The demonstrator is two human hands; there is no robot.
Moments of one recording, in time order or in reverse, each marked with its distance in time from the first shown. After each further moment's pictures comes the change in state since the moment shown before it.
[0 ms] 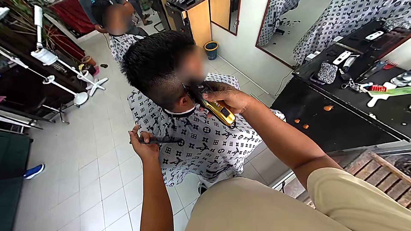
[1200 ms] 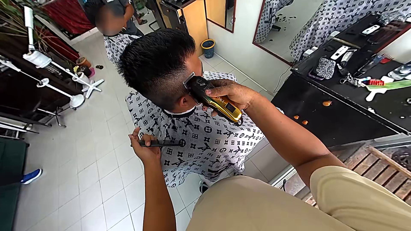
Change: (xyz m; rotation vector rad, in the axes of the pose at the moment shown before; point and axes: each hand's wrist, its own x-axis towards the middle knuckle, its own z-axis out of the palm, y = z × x) left_hand 0.000 -0.003 -0.005 -0.050 -0.059 0.017; right_hand 0.002 -0.009 -0.004 -0.004 0.005 0.018
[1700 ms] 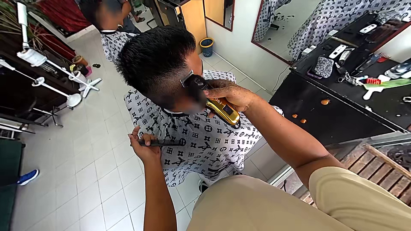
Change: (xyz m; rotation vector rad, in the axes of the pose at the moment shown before) left_hand -0.001 -0.001 -0.003 0.008 -0.010 -0.002; right_hand -0.003 0.003 0.017 0.012 0.033 -0.025
